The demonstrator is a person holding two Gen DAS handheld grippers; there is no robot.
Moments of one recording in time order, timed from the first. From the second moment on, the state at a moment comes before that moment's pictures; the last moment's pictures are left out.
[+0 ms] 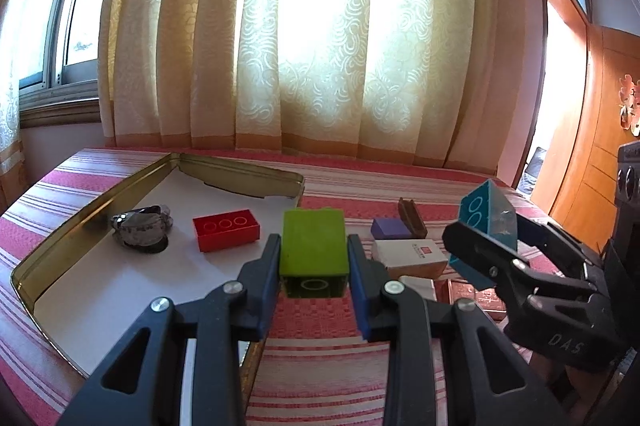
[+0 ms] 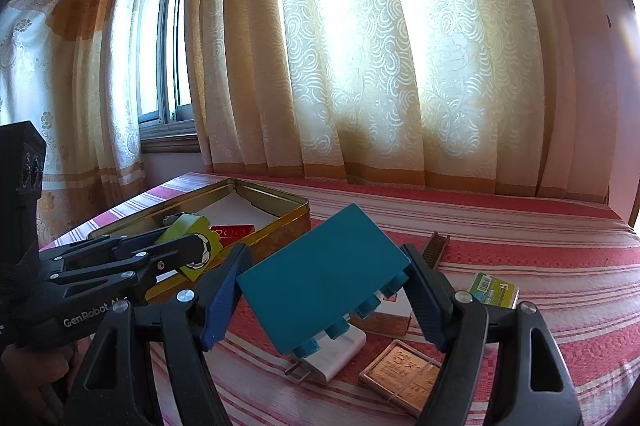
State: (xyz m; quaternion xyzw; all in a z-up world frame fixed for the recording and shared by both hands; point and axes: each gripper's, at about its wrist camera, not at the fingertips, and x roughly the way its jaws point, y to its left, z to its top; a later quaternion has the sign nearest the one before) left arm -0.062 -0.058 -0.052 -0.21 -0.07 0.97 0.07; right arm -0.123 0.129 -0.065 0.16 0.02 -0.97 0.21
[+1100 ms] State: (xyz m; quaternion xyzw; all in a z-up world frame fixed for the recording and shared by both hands) left arm -0.055 -0.137 -0.034 -0.22 -0.07 0.97 -0.01; right arm -0.159 0.056 -0.052 0.21 0.03 -0.93 0.31
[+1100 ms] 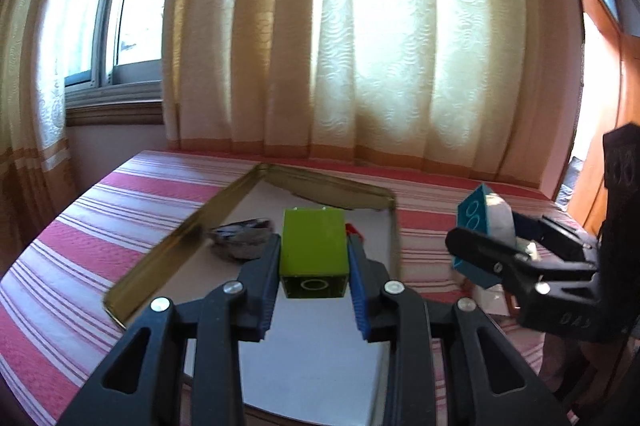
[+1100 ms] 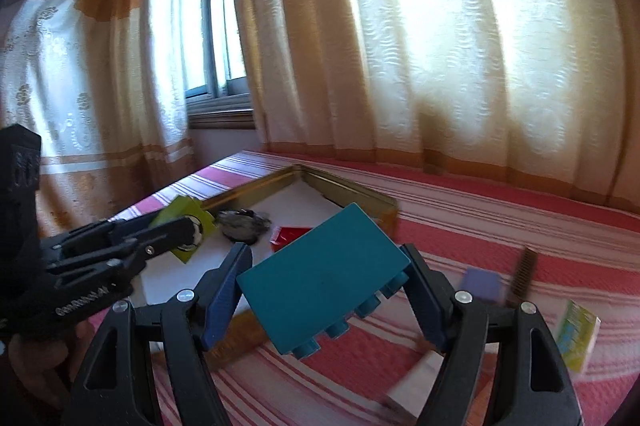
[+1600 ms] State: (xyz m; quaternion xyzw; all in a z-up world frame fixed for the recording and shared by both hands) left arm -0.089 -0.183 -0.047 -0.29 -0.07 0.95 -0.06; right arm -0.209 -0.018 -0.073 0.29 0.03 -0.88 0.36
